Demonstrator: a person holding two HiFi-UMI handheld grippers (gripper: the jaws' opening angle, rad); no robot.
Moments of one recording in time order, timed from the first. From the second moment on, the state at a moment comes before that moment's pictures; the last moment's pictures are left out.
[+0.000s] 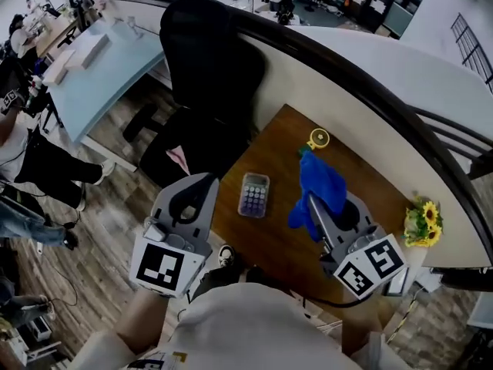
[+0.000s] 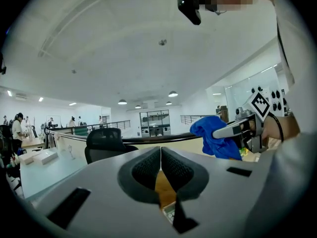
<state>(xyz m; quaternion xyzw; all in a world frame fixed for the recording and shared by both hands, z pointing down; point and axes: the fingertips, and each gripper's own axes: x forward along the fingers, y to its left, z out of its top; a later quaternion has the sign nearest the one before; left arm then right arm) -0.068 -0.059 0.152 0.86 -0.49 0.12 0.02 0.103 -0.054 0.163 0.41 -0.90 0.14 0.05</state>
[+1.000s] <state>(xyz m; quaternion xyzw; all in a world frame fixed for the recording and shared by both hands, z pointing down) -0.056 -0.131 0.416 0.86 -0.44 0.21 0.17 0.033 -0.153 0.430 0.35 -0.87 0.27 0.22</state>
